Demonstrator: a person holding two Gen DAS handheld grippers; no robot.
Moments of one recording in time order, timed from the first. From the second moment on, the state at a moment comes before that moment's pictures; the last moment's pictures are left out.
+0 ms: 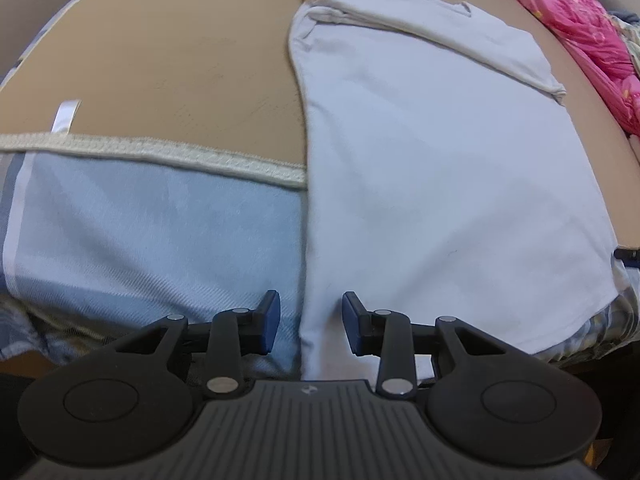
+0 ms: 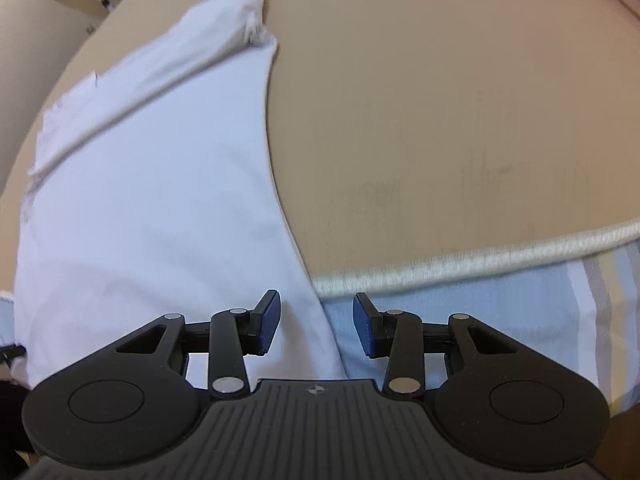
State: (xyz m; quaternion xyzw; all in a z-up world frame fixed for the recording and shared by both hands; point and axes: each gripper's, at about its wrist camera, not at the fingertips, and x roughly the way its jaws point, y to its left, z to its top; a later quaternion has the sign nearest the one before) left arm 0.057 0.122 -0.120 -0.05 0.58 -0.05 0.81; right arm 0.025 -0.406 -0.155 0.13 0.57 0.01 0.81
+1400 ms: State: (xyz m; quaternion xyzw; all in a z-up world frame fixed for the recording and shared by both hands) left arm 0.038 0.108 -0.070 -0.01 0.48 -0.07 0.87; right arm 0.011 -0.382 -0.110 0.09 0.48 0.06 0.87
